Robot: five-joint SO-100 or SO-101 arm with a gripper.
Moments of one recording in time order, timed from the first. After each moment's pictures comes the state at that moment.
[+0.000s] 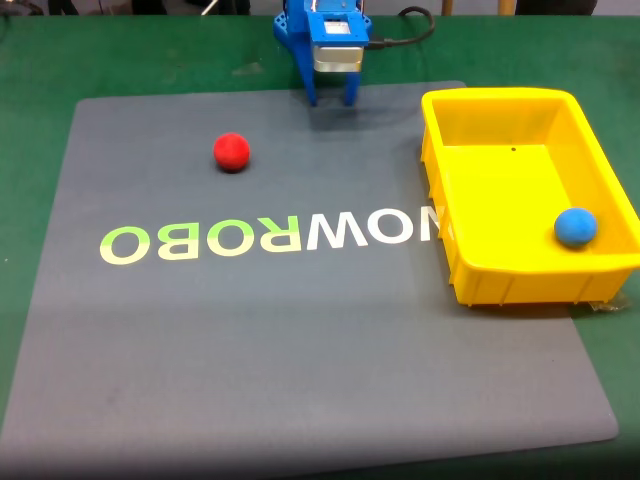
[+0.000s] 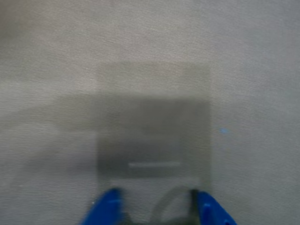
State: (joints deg) arm 1.0 189.8 172.8 78.5 -90.7
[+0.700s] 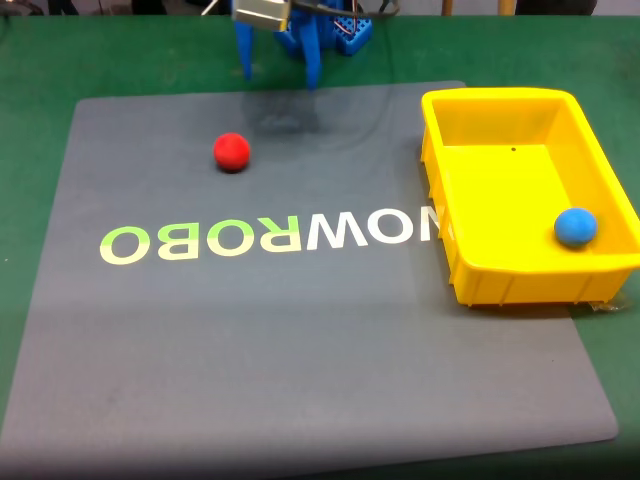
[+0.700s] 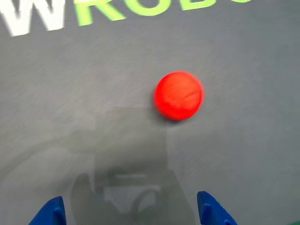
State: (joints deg) arm 24.1 152.9 149.9 54.2 -100.3
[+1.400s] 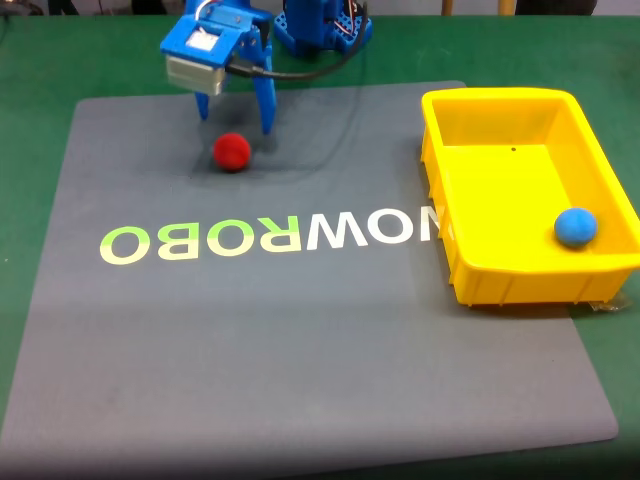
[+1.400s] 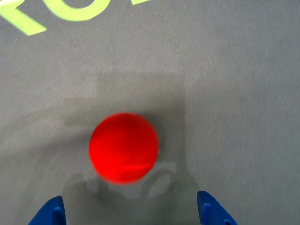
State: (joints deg) arm 30.2 113.0 133.1 37.8 -100.6
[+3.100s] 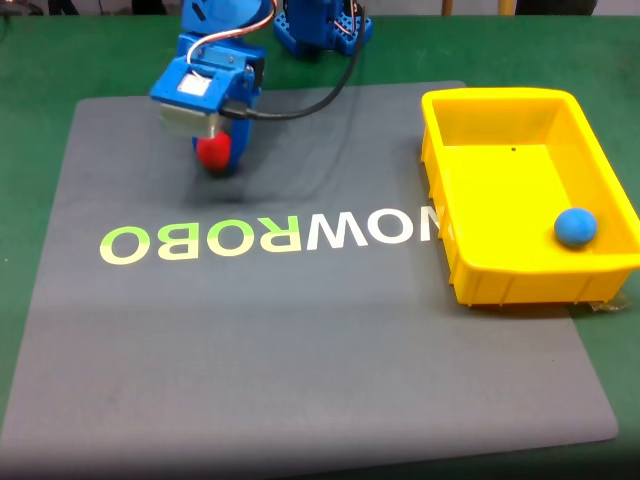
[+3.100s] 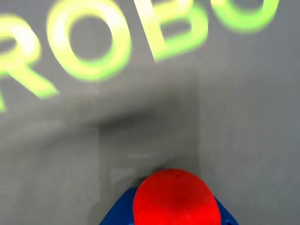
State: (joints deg) arm 24.1 95.9 118.5 32.5 -96.1
